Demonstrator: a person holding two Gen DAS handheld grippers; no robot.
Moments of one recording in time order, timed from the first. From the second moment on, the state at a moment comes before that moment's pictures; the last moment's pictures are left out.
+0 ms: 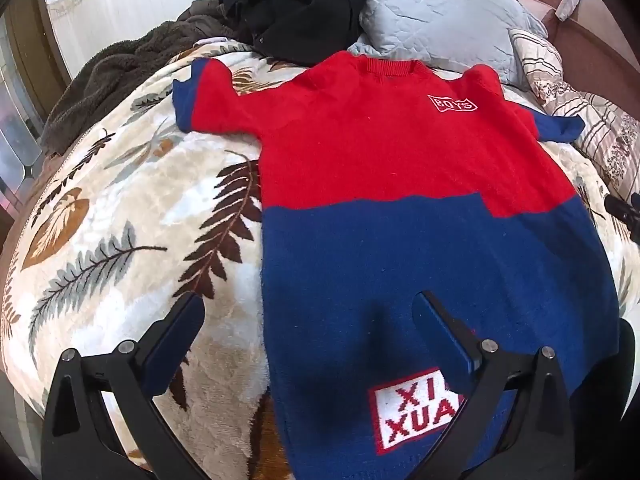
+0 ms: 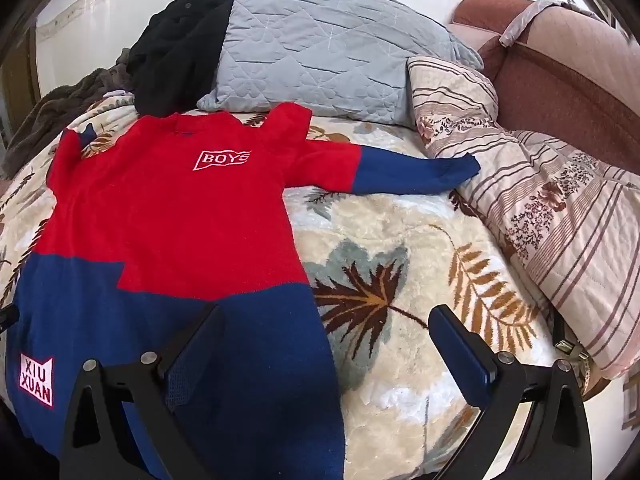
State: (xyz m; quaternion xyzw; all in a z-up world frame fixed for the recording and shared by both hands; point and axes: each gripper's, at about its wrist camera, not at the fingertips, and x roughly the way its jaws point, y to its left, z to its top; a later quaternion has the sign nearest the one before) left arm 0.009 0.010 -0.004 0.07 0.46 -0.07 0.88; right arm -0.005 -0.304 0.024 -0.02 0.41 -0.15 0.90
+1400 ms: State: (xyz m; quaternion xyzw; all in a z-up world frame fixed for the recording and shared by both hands) left arm 0.020 0.021 -0.009 0.04 0.47 -0.06 0.88; right arm -0.005 -0.293 0.025 -0.04 0.42 -0.13 0.89
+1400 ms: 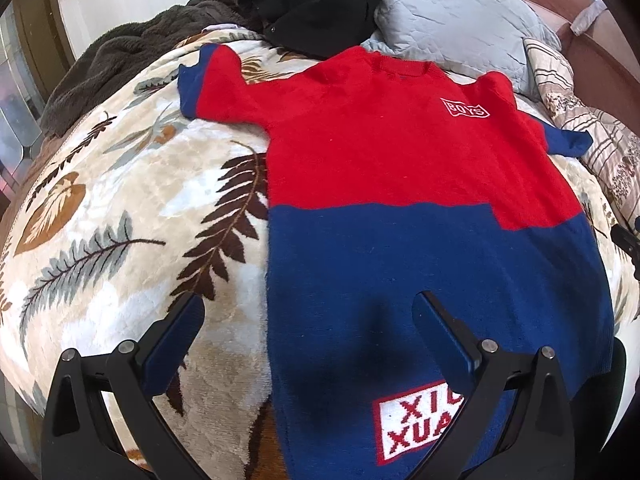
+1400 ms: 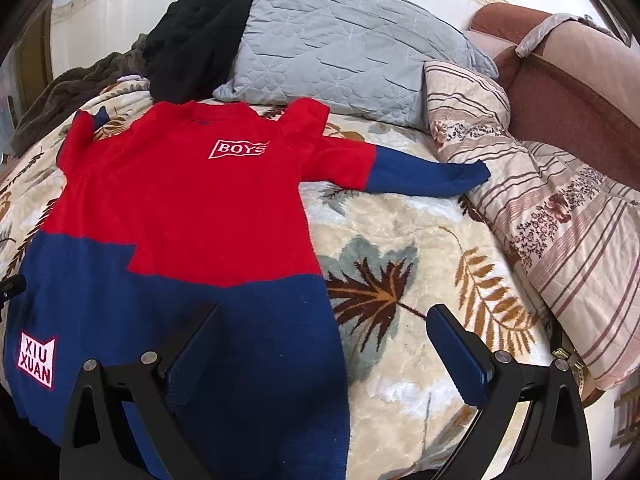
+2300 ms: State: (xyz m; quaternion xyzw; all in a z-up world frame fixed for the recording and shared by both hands) left arm 0.025 0.014 -0.010 0.06 0.48 -0.06 0.87; right arm -0.010 -0.335 0.036 -0.03 0.42 -0.18 0.89
